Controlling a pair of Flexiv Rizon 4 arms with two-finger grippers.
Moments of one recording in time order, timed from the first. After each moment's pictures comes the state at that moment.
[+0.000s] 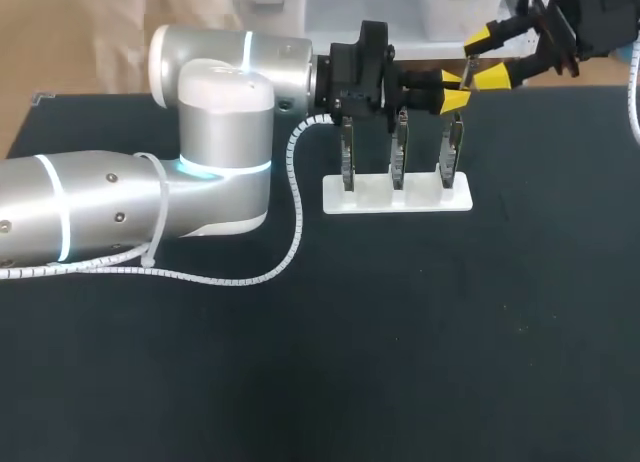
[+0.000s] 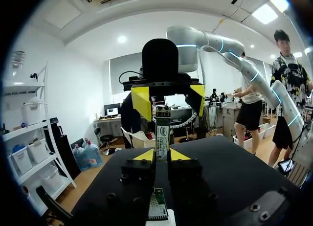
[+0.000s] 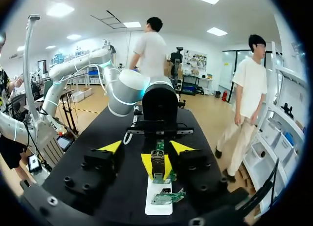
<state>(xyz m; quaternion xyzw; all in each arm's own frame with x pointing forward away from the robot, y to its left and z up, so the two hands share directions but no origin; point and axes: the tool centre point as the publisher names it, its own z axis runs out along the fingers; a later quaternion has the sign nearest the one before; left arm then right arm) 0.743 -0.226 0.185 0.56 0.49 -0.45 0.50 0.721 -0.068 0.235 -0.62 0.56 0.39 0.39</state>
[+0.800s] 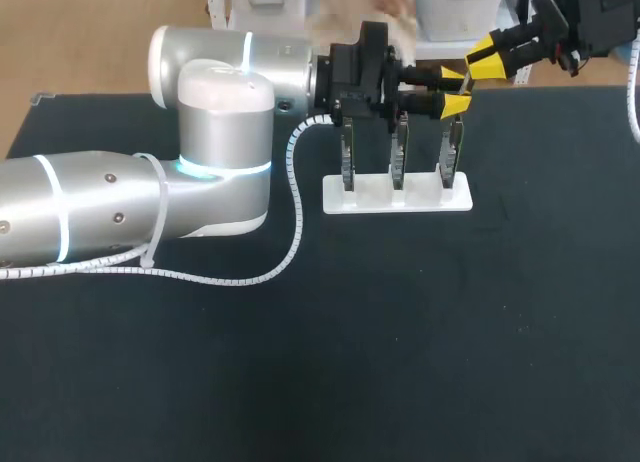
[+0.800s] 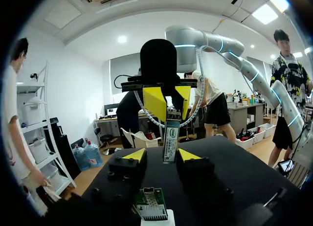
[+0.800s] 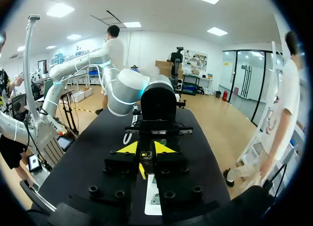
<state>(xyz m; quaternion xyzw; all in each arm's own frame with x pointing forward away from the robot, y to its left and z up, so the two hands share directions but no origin) 0.742 -0.225 0.185 0.56 0.49 -0.45 0.50 0.723 -0.067 0.235 -0.62 0.56 0.39 0.39</state>
